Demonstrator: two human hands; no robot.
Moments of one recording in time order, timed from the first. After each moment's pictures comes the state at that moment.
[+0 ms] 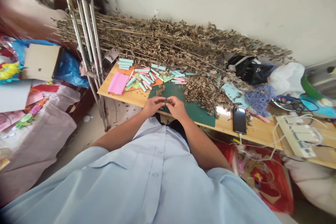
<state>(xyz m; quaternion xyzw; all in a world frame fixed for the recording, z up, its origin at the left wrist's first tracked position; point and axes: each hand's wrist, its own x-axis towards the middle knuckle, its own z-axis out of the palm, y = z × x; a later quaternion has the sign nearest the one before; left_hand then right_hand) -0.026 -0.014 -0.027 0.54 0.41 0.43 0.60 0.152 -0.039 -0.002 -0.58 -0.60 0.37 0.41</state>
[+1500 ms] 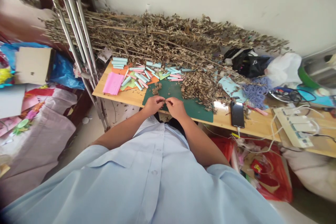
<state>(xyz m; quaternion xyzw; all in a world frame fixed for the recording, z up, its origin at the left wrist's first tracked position) -0.011 -0.010 -0.020 0.65 0.46 0.33 0.50 0.165 -0.047 -0.009 -0.61 -0.66 0.28 0.35</state>
